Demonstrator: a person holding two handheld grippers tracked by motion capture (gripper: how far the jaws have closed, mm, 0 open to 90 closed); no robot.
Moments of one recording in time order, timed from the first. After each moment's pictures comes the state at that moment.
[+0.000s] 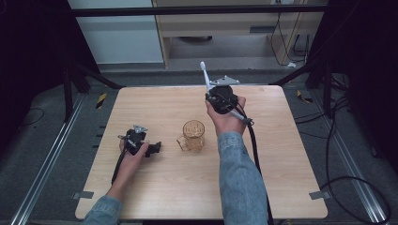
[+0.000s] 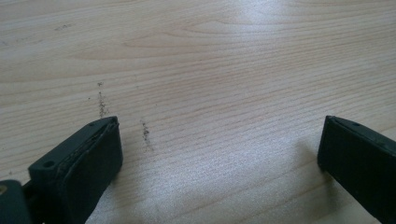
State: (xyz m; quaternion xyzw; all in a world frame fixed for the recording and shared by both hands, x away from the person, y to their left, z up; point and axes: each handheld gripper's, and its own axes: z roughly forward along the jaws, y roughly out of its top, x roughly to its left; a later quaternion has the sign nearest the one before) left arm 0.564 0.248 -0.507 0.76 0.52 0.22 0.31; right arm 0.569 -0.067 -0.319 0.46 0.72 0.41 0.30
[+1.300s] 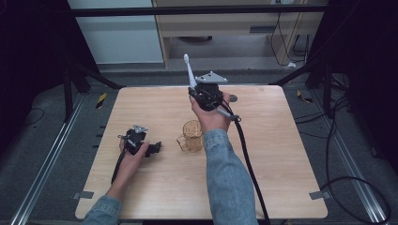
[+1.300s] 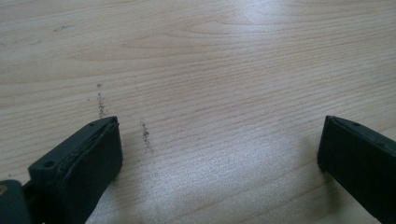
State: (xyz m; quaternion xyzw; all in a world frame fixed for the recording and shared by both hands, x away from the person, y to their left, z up) left arm 0.565 0.248 -0.507 0.77 0.52 0.22 0.32; right arm 0.570 -0.029 -0.308 0.43 0.70 0.49 0.29
